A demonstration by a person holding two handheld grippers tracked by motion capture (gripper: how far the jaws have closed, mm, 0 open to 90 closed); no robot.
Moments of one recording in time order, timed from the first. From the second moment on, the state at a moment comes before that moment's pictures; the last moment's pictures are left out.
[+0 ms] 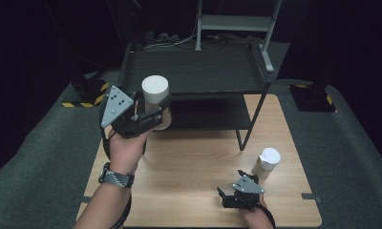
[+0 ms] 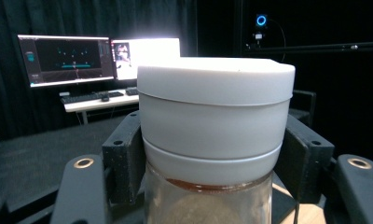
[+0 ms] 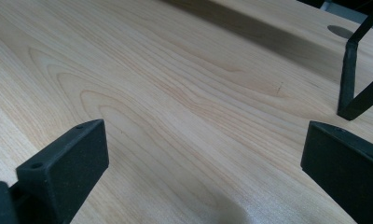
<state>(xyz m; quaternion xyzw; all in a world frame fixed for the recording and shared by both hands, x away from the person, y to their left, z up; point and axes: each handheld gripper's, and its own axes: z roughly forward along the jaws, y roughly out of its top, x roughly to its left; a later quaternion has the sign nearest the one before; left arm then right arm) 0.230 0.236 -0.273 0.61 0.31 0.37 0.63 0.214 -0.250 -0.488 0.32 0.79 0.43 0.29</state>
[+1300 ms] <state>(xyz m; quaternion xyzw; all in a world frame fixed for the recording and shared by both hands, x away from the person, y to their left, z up) 0.308 0.199 -0.228 0.59 0.32 0.38 0.64 0.215 -0.253 -0.489 0.32 0.79 0.44 0.28</state>
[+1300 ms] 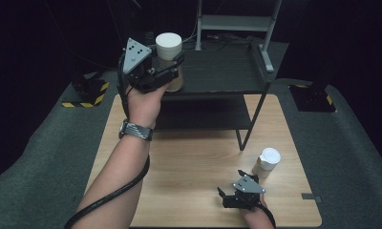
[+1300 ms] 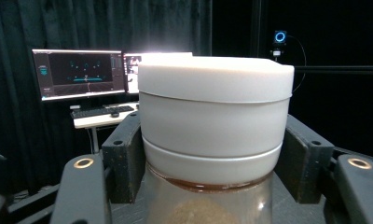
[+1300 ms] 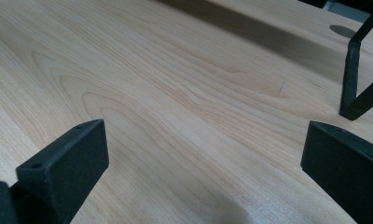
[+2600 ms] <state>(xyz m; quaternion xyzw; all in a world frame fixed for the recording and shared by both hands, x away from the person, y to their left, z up) 0.328 0.183 -0.230 0.59 0.34 0.39 0.62 0.215 -0.254 -0.489 0.32 0.79 0.44 0.28</state>
